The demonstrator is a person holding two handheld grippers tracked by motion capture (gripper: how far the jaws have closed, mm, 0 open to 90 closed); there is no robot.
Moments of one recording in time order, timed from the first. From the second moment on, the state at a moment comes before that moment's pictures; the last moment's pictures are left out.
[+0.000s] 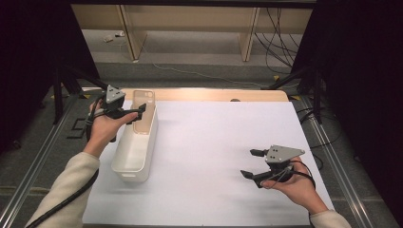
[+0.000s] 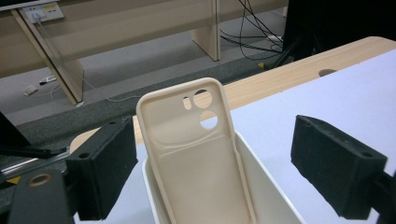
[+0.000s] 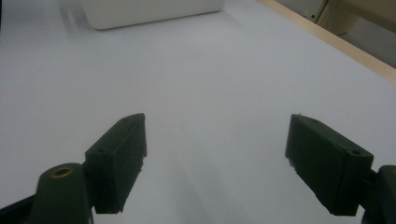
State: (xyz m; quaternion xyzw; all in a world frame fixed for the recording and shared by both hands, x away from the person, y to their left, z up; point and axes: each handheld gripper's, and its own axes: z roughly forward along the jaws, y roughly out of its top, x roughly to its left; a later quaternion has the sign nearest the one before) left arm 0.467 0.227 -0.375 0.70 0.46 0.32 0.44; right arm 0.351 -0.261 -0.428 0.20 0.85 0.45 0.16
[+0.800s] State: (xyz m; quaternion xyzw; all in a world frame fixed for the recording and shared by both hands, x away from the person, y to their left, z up) left arm 0.441 0.220 -0.373 0.71 0.43 0.32 0.46; right arm 0.351 -0.261 -0.428 0.20 0.85 0.45 0.16
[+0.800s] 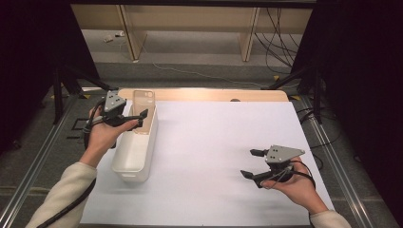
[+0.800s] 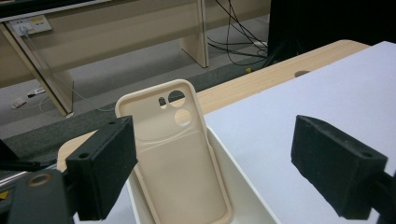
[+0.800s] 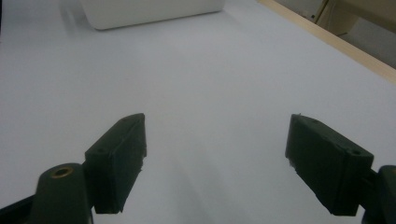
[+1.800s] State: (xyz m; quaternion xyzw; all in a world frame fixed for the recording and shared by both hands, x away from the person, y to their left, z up) left arm 0.412 0.212 -0.375 0.72 0.41 0.31 0.47; right arm 0.351 -0.261 -0.427 0.20 0.85 0.46 0.16
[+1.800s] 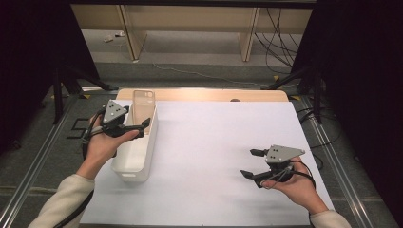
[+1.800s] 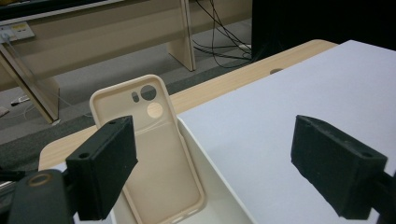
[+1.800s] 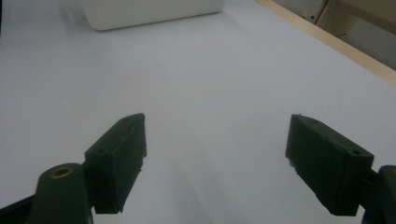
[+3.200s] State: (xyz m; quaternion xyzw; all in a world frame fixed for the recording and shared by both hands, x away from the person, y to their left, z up) left arm 0.374 0.208 -0.377 0.73 0.37 0.29 0.49; right arm 0.350 -0.260 -0.426 0.20 0.85 0.46 0.16
